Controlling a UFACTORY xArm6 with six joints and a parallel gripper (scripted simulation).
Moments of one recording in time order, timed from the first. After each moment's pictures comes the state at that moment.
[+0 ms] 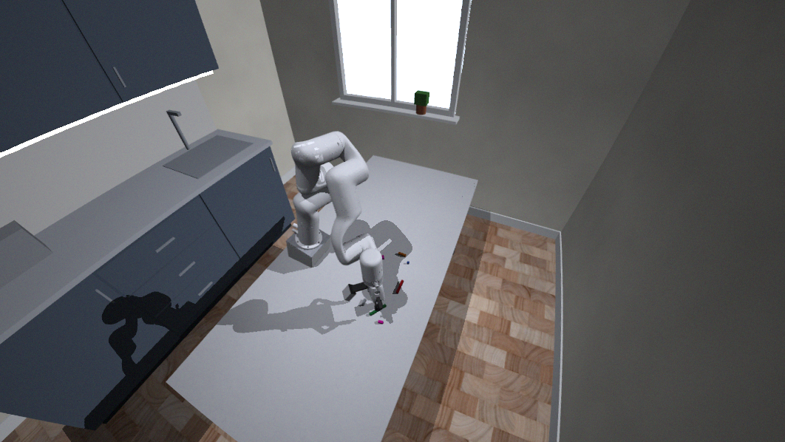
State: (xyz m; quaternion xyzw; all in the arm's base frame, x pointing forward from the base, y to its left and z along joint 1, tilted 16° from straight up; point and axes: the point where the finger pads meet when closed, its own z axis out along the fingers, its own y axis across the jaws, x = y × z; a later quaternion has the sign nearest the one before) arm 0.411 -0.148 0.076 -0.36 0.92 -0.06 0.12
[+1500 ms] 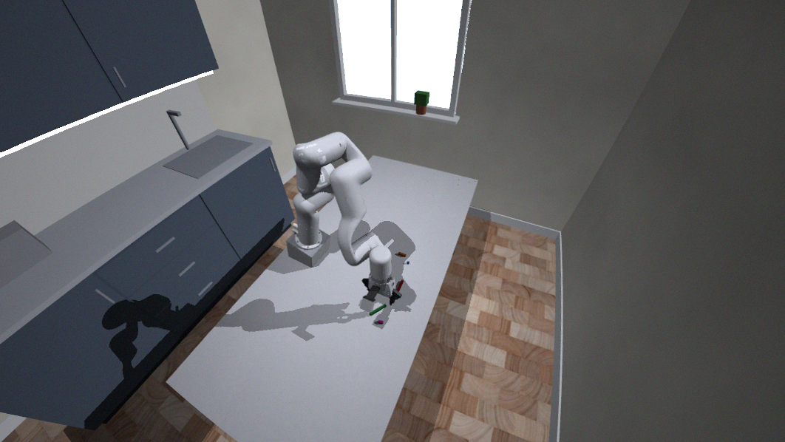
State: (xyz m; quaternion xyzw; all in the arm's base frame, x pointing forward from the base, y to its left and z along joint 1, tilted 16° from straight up) arm 0.432 -0.131 0.081 -0.68 0.72 -0.10 0.08
